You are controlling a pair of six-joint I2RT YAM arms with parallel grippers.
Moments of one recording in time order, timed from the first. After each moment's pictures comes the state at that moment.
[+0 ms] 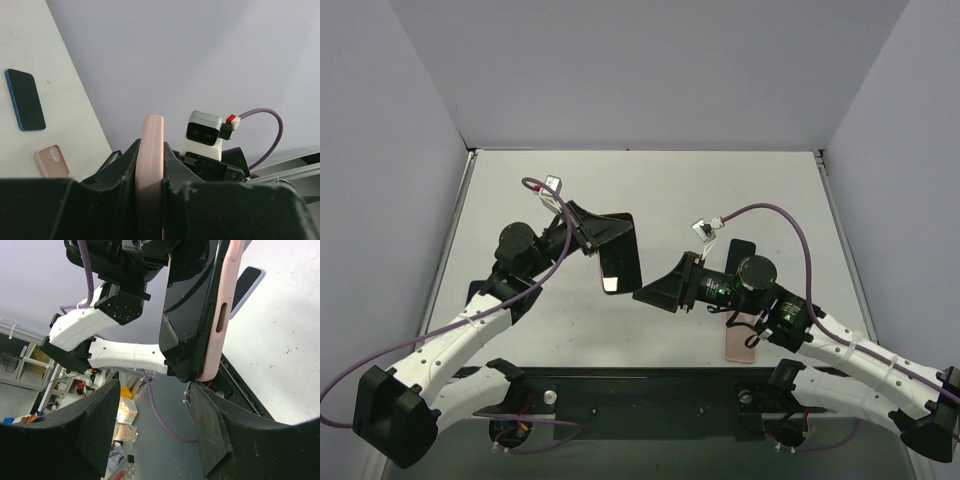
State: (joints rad) left arm -0.53 1.01 0.71 0.46 0.44 -1.32; right arm 0.94 0.85 0.69 0.14 -0.32 0.98
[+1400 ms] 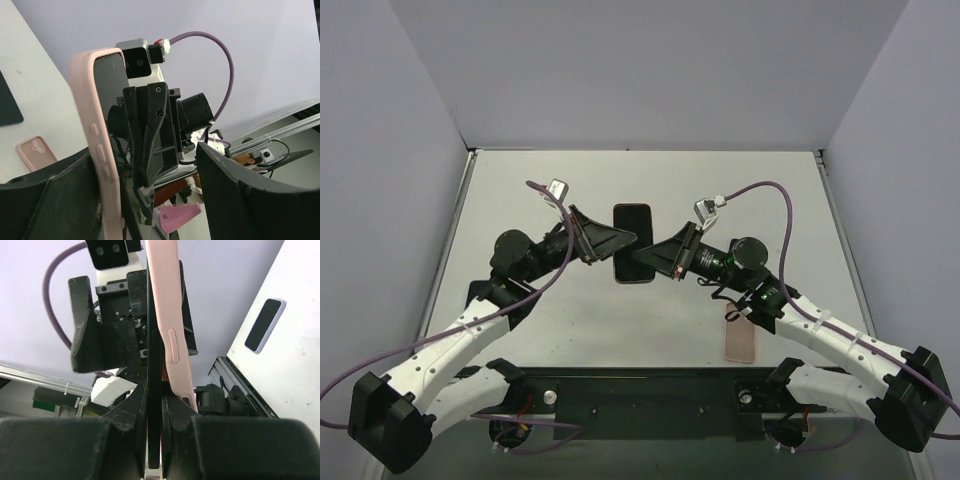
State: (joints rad) left arm -0.60 0.99 0.70 0.55 0.52 -1.30; right arm 0.77 1.03 0.66 0.48 -0.36 1.27
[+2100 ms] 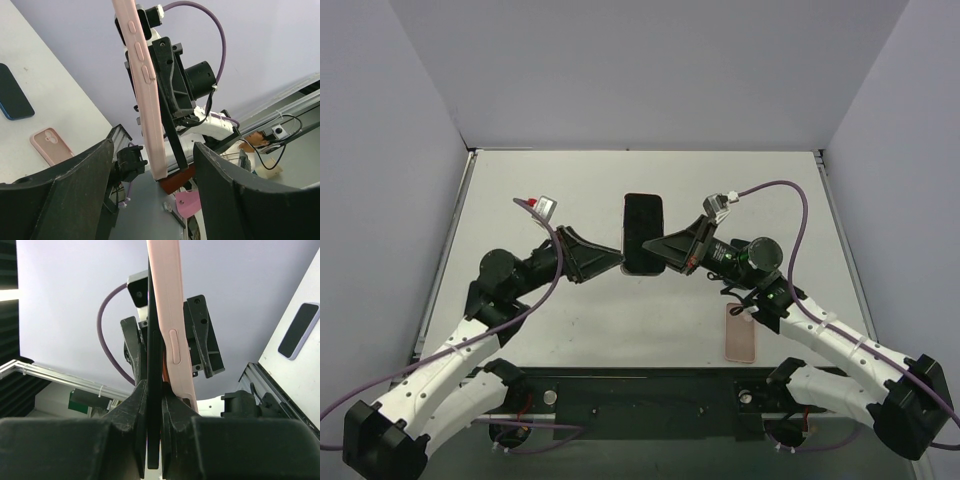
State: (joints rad) left arm -0.53 0.83 0.58 0.53 0.61 -1.22; right arm 0.70 1.00 0.63 0.60 -0.43 1.45
